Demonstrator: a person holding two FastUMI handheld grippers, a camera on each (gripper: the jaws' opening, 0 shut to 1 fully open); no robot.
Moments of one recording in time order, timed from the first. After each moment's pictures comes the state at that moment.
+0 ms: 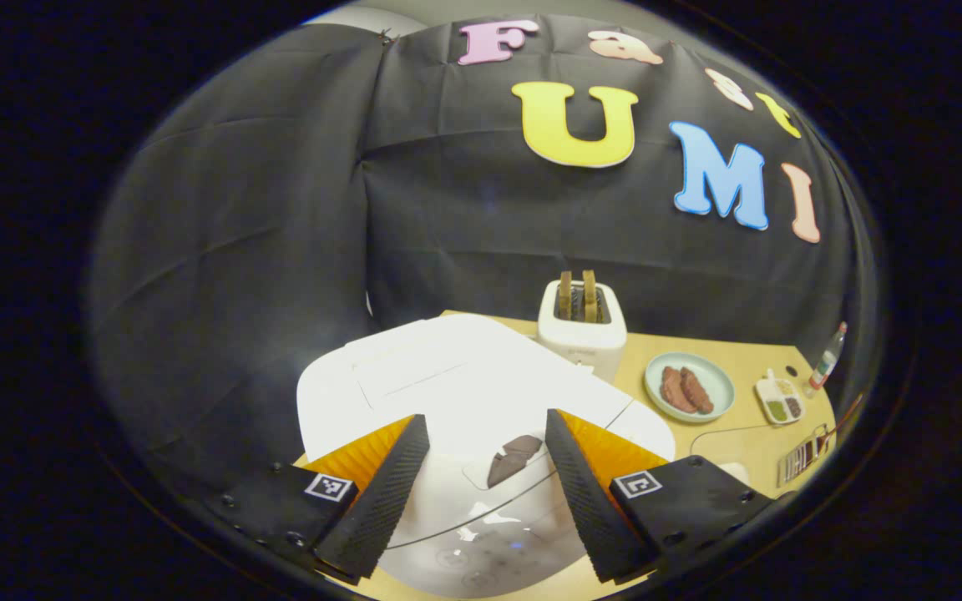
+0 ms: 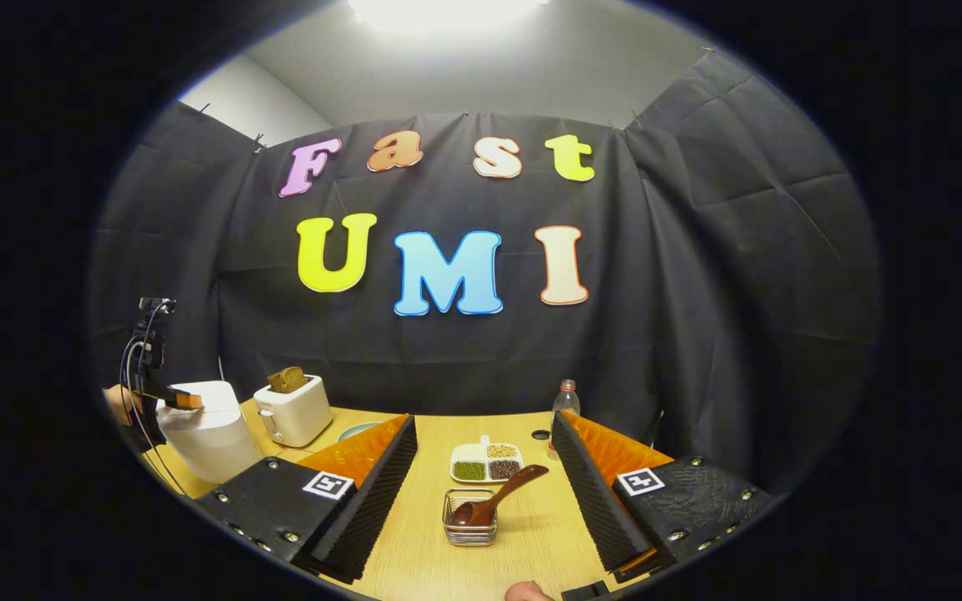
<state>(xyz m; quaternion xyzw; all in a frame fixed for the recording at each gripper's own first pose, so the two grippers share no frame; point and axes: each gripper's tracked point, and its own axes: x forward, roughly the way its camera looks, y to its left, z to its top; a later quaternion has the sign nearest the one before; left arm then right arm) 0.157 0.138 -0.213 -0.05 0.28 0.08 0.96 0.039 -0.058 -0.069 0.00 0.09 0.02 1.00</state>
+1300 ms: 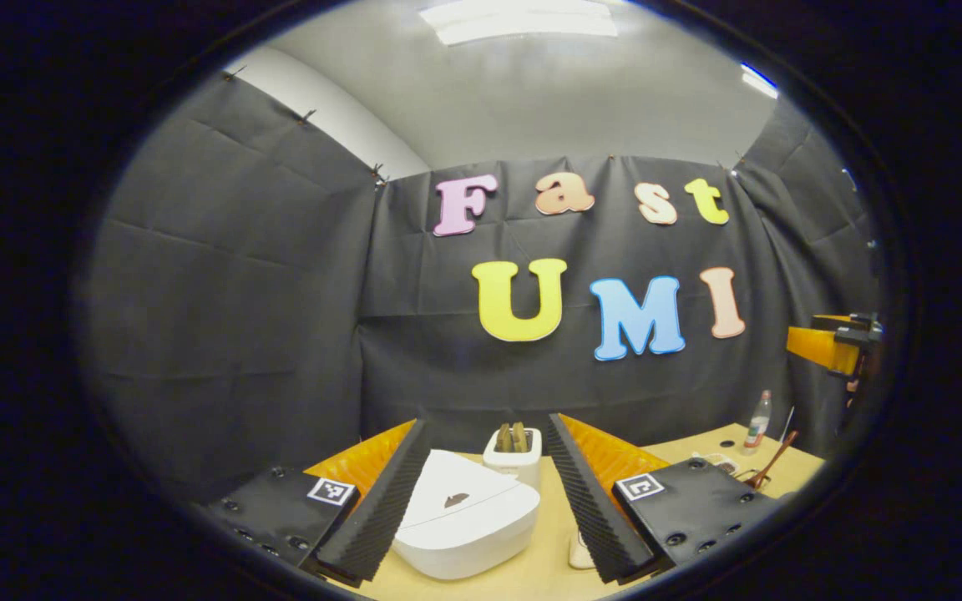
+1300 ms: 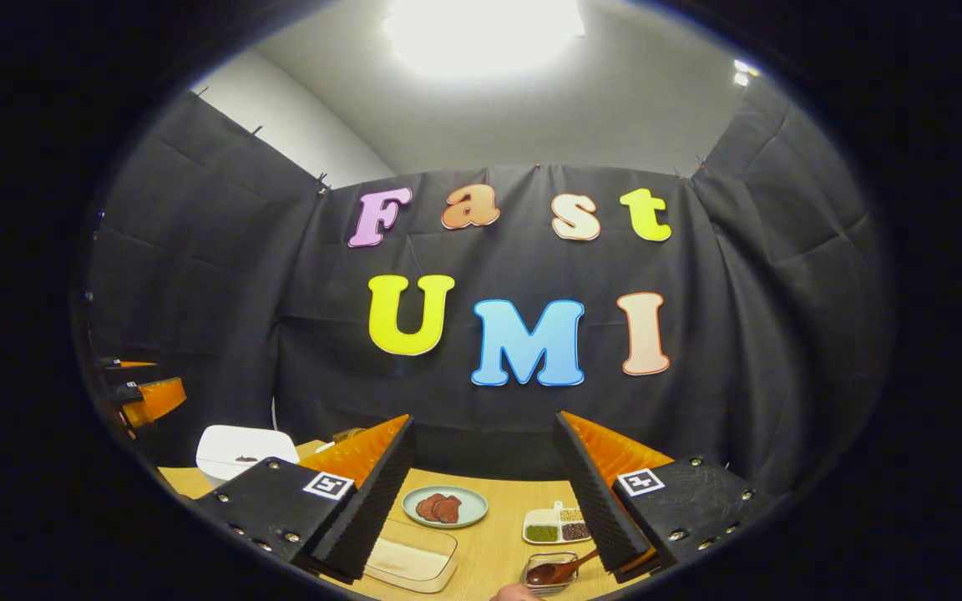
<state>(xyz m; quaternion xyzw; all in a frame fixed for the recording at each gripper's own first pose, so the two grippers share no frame) 0.015 0.076 -0.005 -0.02 0.02 0.05 1.00 0.076 0.061 0.005 0.01 -0.02 0.12 0.99</state>
